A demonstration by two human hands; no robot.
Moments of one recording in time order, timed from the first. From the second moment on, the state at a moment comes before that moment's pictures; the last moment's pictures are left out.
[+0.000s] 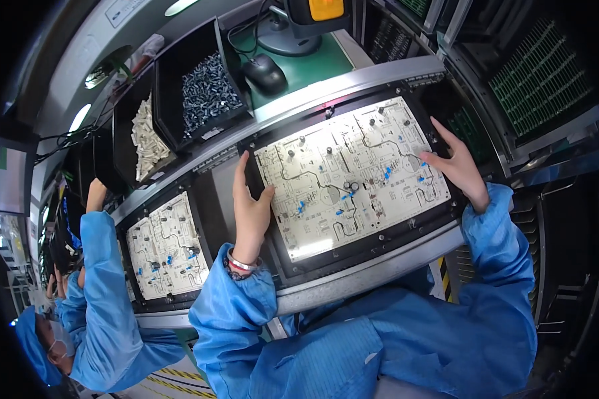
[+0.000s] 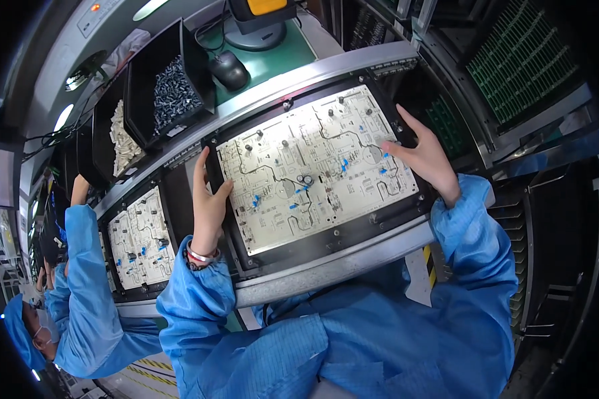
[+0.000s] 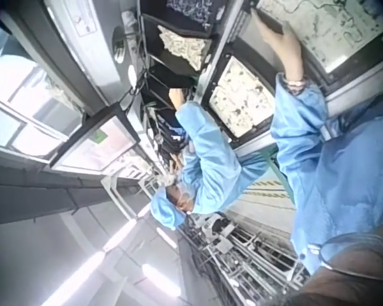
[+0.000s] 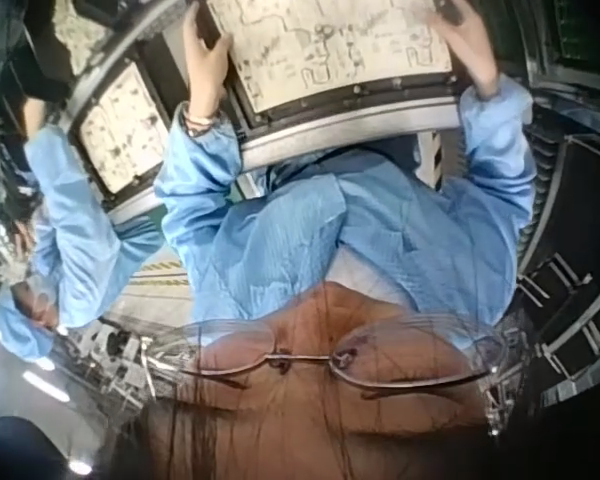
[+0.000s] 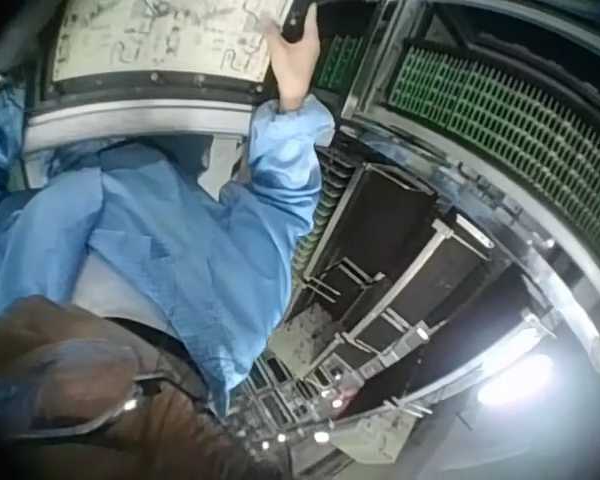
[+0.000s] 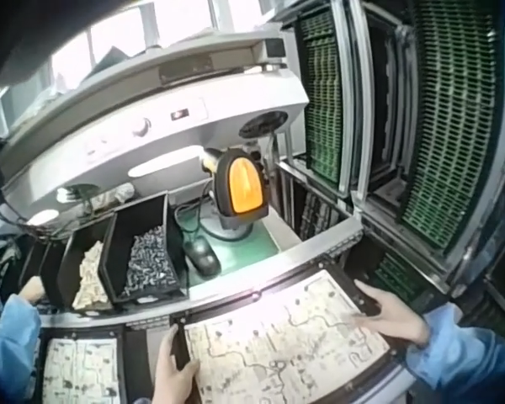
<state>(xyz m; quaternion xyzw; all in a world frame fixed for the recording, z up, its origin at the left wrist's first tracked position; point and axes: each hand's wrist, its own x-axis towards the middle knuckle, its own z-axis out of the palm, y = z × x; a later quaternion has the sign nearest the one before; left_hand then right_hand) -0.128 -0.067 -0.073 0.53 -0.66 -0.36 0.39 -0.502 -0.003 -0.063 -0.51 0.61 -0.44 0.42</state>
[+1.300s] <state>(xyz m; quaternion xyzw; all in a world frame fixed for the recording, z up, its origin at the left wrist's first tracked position) -0.123 -0.048 0.007 0.38 -0.88 -0.18 0.22 -0.522 0.026 -0.028 -0.88 0.37 -0.20 0.21</state>
